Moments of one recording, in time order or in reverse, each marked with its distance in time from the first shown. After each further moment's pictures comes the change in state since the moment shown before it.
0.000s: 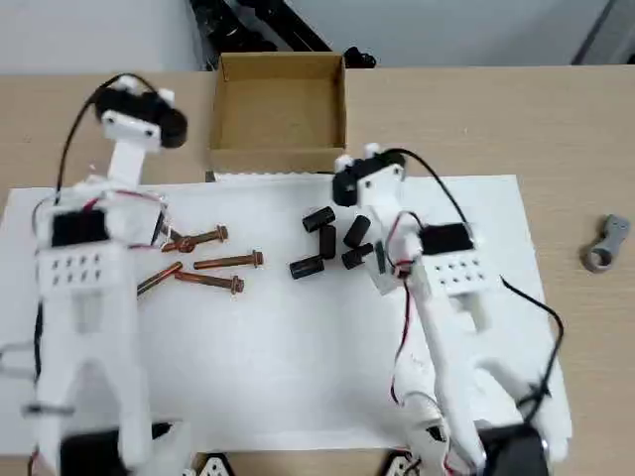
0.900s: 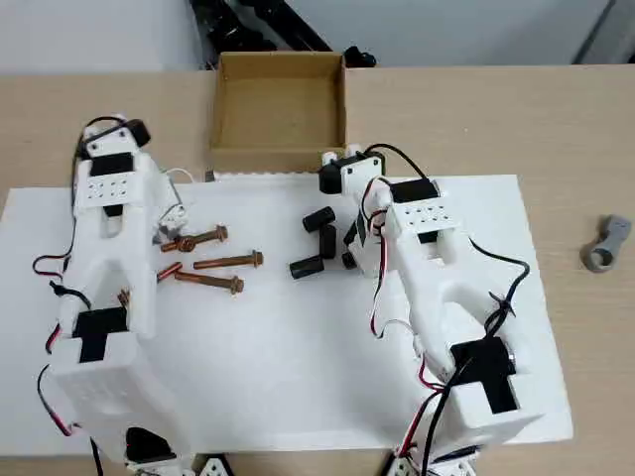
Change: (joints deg) left arm -1.1 37.4 -21.7 9.5 46.6; right arm -1.0 24.1 -17.3 6.2 -2.4
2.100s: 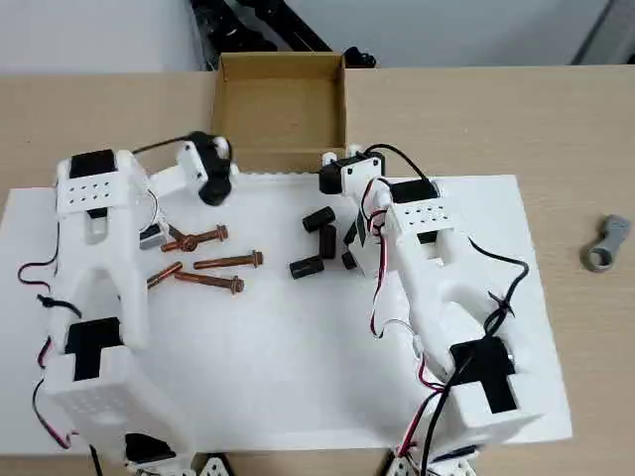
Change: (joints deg) left arm -1.5 -5.0 0.0 2.7 -99.4; right arm 0.0 0.0 0.0 0.0 -0.1
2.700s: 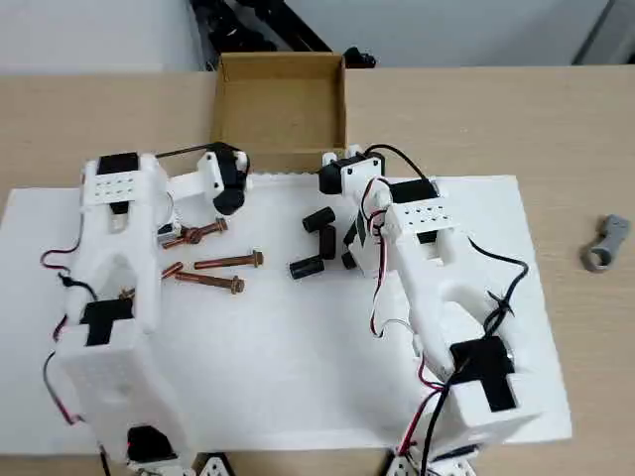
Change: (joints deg) left arm 3.3 11.9 -2.7 -9.1 -4.4; right arm 0.0 0.0 0.0 0.0 0.0
